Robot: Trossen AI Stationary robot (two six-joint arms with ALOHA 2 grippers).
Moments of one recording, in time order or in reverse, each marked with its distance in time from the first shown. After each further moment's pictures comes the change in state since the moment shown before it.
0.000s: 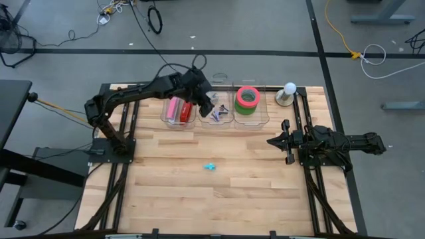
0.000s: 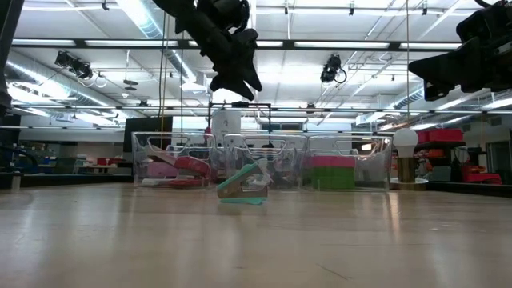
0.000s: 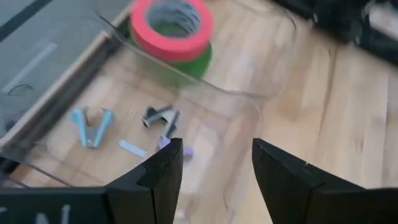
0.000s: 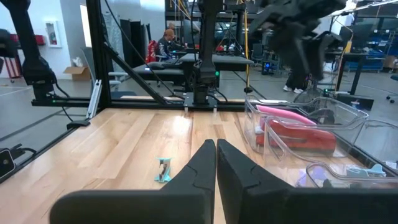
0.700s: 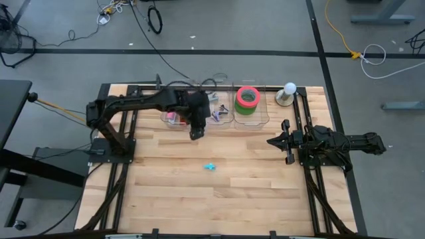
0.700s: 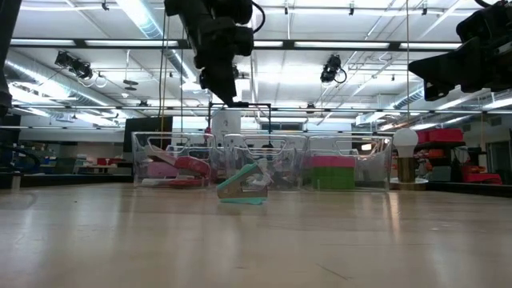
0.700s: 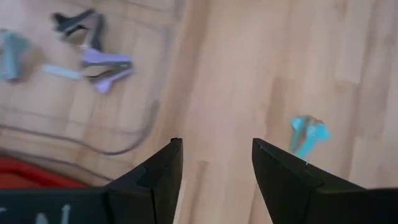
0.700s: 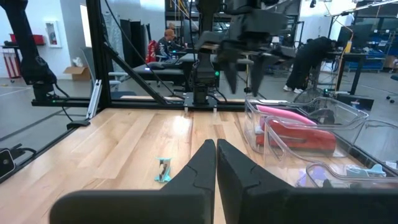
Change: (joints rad) left arm -0.187 0.000 0.000 -0.315 -0.015 0.120; right arm 0.000 0.000 0.000 0.000 0.000 0.000
